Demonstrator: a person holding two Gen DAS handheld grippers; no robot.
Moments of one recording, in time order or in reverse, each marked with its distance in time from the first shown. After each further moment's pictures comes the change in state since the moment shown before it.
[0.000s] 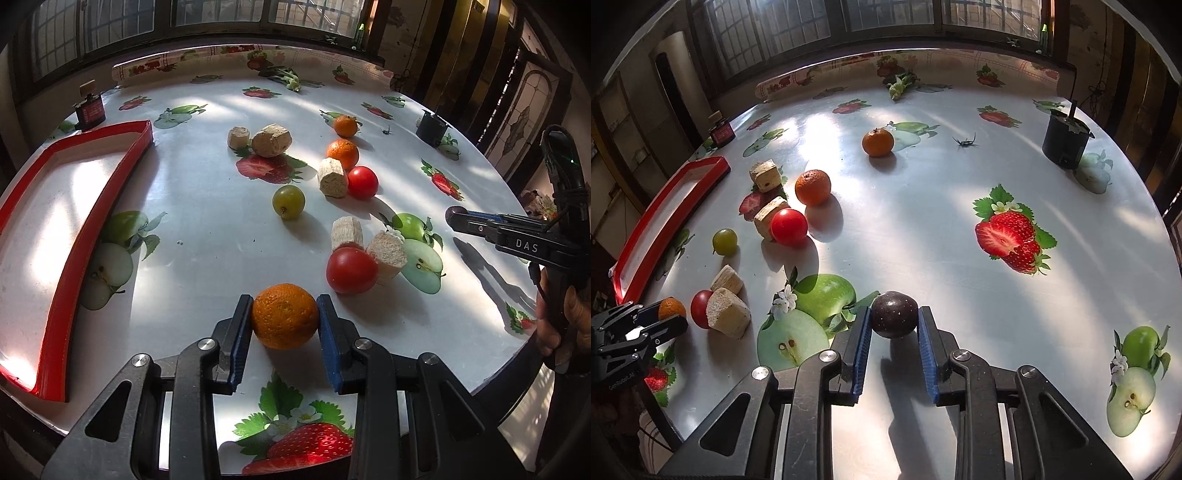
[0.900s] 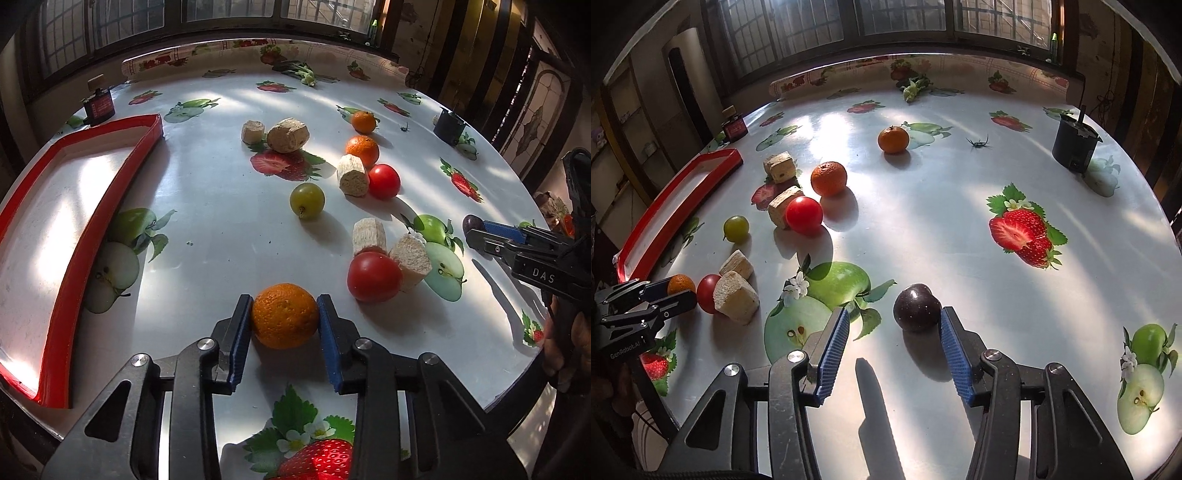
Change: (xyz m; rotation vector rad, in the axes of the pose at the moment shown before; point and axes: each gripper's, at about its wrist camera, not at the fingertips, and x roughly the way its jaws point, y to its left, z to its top) left arm 0.014 0.002 0.002 -0.013 0.020 0.059; right arm 0.005 0.007 -0.011 -0.033 -0.026 0.003
